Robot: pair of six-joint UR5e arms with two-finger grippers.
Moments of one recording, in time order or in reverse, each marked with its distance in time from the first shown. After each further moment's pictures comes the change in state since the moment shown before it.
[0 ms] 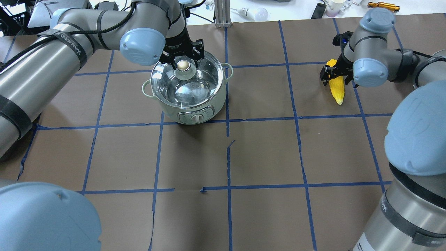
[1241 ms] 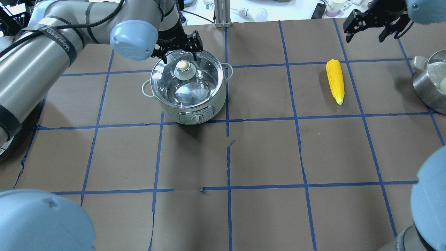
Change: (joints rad) left arm 0.006 0.001 0.027 -0.007 0.009 0.006; right arm 0.001 -0.203 -0.235 0.414 0.001 0.032
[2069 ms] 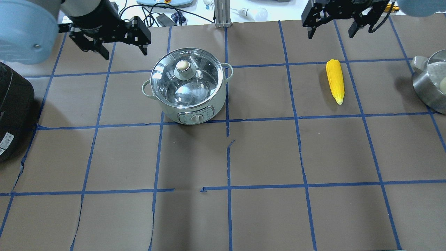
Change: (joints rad) left arm 0.115 0.345 -0.111 -0.170 -0.002 0.120; right arm 0.203 -0.271 -0.006 0.256 -0.003 0.210
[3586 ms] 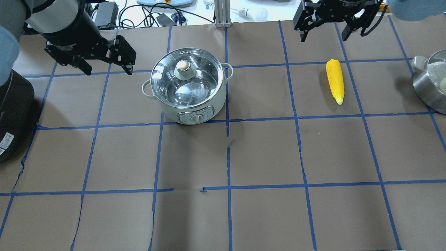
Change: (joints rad) left arm 0.053 0.173 -0.074 -0.151 0.009 0.139; right arm 0.071 -0.014 0.003 0.013 -0.013 0.058
